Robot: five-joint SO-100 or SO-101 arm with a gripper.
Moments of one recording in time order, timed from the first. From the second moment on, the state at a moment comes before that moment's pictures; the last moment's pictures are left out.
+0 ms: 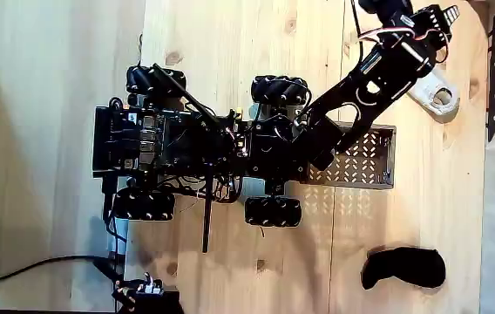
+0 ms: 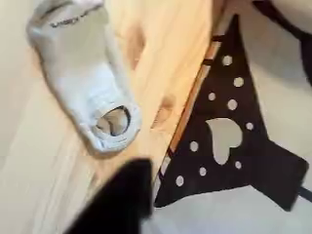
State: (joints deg) arm -49.0 102.8 58.6 96.4 18.7
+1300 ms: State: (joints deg) arm -32.7 69.3 58.6 95.2 6.9
